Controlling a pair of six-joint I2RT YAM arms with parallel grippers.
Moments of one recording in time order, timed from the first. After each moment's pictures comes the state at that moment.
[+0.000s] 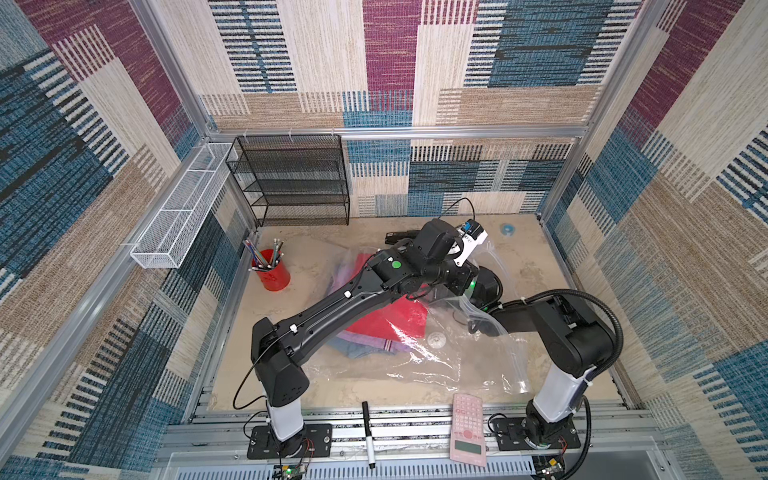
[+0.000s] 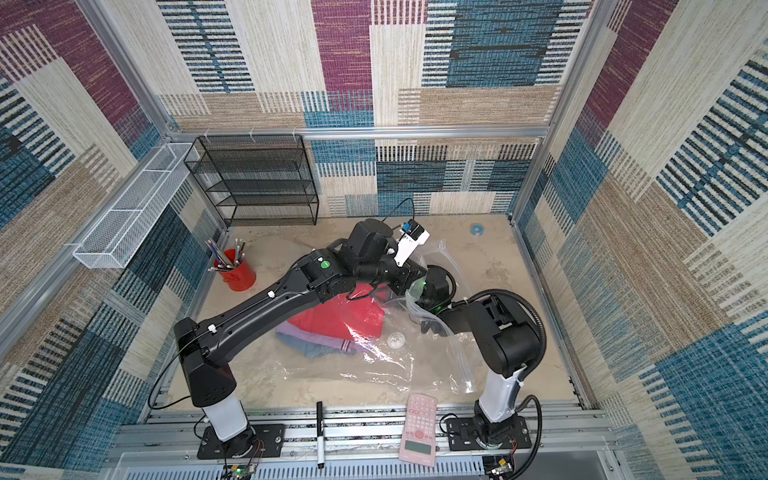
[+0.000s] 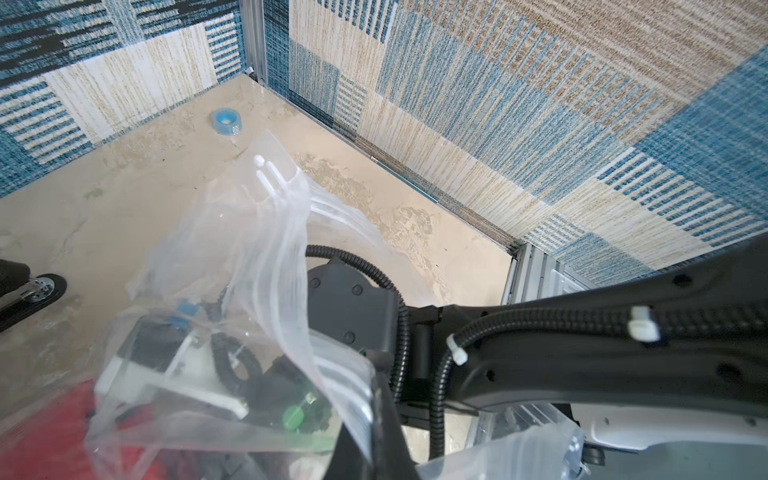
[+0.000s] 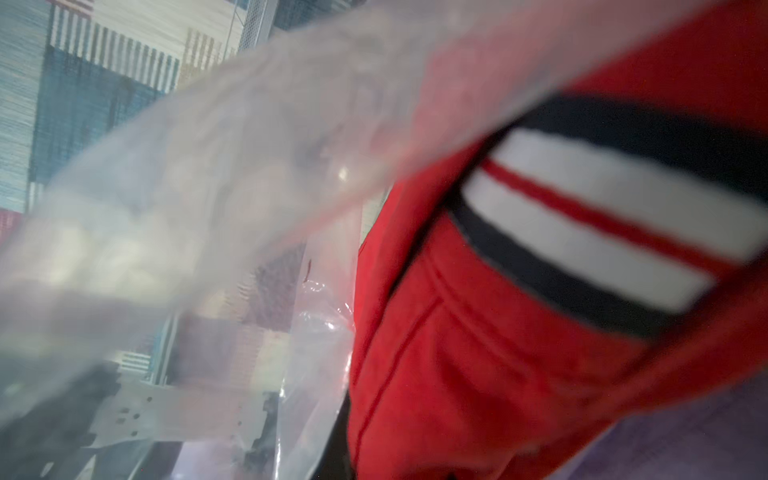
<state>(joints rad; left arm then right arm) -0.95 1.79 1.88 -0.61 0.19 -0.16 0.37 1.76 0.66 0.90 -0.94 0.99</state>
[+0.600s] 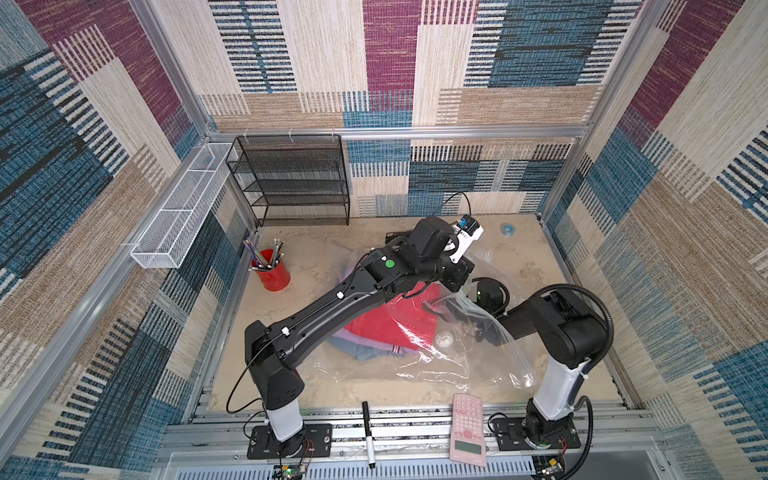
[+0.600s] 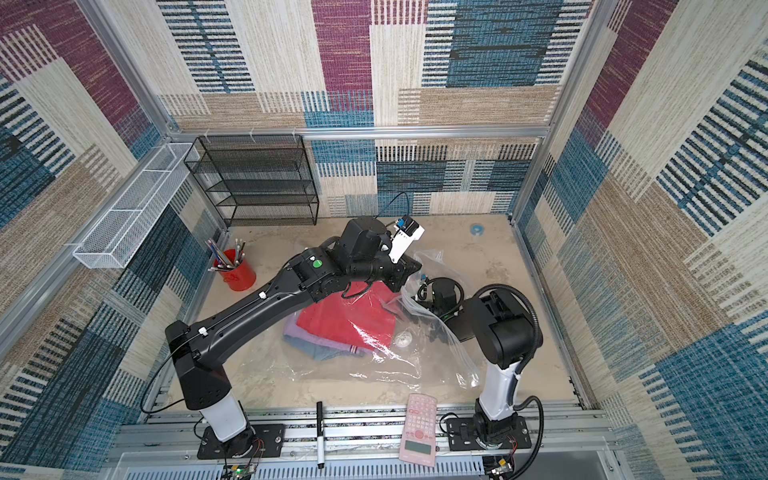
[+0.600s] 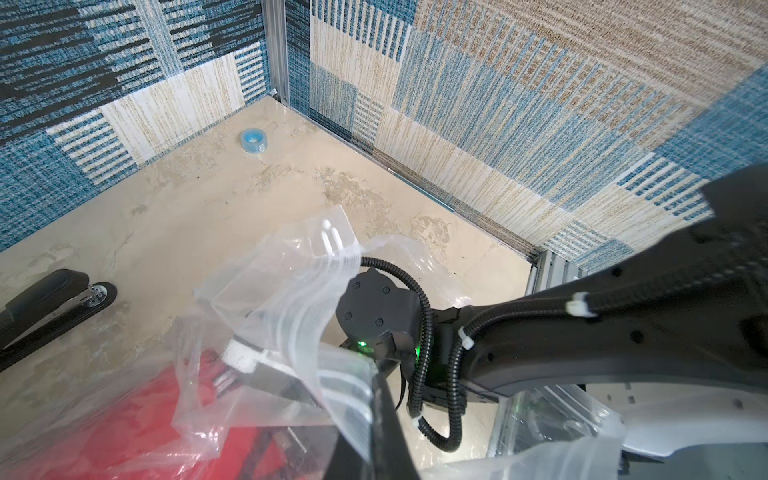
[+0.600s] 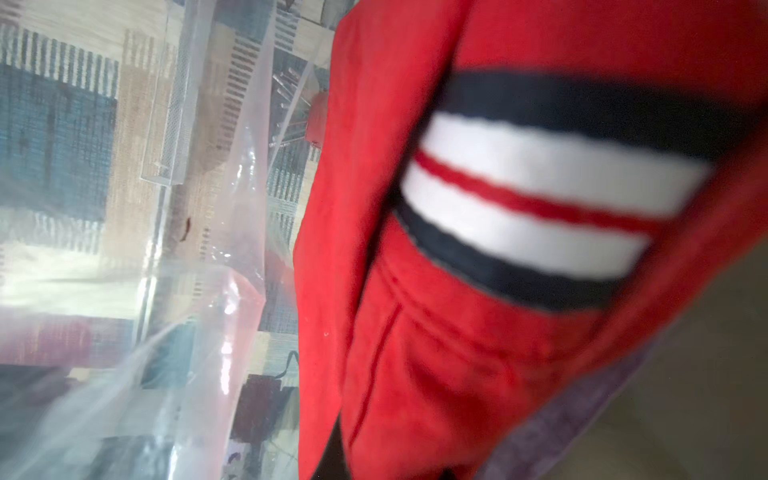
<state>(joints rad) -0.94 1.77 1.88 -0.62 0.16 -0.12 0.32 1.88 0.55 0.99 -0.97 0.96</state>
